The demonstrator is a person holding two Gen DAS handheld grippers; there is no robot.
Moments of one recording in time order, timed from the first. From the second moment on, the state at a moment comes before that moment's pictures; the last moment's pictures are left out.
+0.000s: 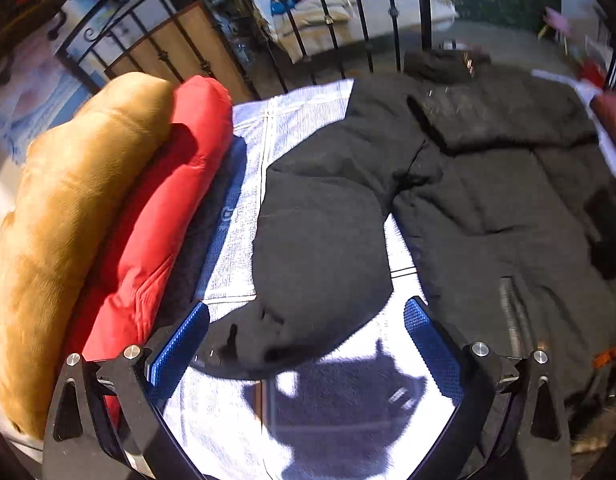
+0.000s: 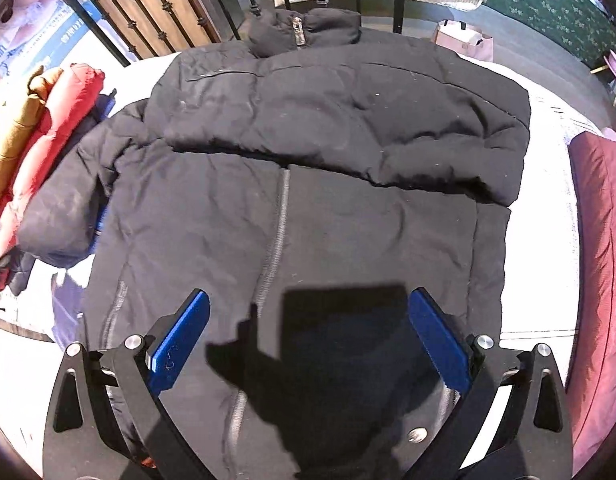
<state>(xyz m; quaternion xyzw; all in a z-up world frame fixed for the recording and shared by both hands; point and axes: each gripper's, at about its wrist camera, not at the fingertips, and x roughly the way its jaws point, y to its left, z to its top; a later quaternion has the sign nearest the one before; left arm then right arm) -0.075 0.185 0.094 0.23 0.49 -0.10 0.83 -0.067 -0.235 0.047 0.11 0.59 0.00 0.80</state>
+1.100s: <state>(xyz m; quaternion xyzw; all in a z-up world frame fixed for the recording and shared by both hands) -0.045 0.074 0.232 0.01 0.47 -0.33 0.82 -0.113 -0.254 0.034 0.18 0.60 -0.03 0.78</state>
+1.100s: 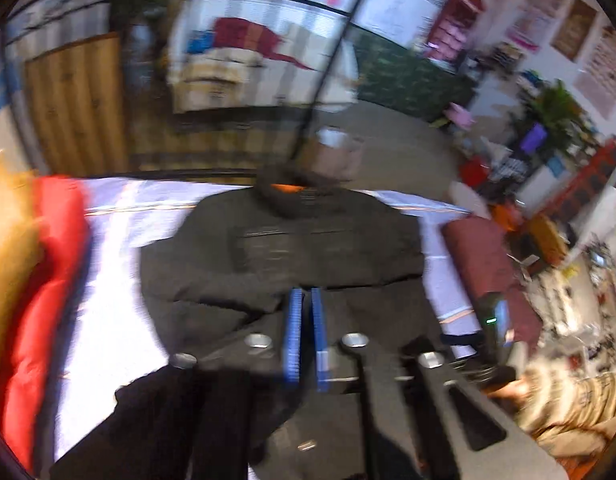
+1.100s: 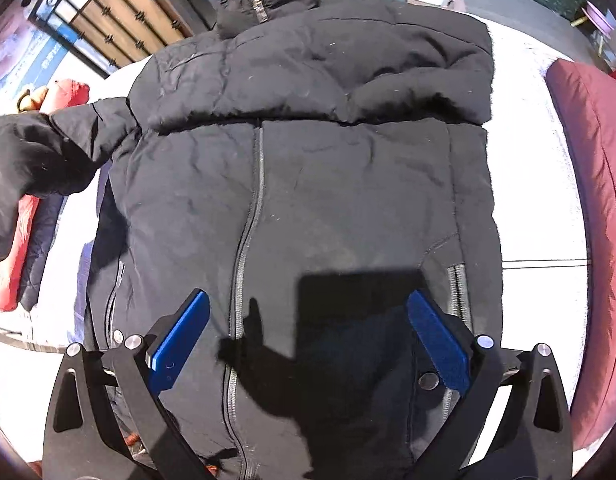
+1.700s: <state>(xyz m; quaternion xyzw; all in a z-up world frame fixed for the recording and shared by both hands) -0.066 -0.063 0.127 0.01 0.52 -0.33 0.79 -0.145 -0.316 0.034 0.23 0.59 -0.10 0.77</state>
